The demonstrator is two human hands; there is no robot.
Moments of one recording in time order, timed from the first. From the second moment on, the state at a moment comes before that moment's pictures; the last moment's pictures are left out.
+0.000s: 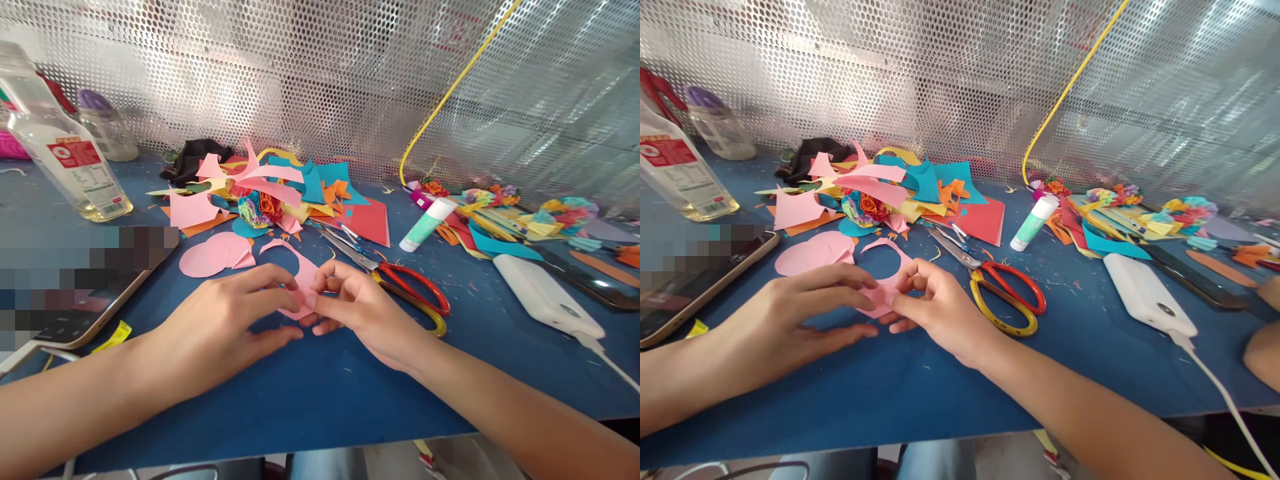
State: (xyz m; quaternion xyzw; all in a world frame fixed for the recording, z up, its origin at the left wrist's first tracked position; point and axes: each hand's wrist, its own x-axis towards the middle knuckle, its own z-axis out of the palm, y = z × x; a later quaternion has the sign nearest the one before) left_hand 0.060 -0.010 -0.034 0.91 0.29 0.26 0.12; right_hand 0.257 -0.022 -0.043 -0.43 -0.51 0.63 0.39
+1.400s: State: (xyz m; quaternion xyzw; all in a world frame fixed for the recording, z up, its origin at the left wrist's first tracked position) left_hand 0.063 -0.001 -0.032 0.70 0.42 0.18 0.55; right_hand 0.271 -0.015 -0.049 -0.32 -0.77 0.42 0.37
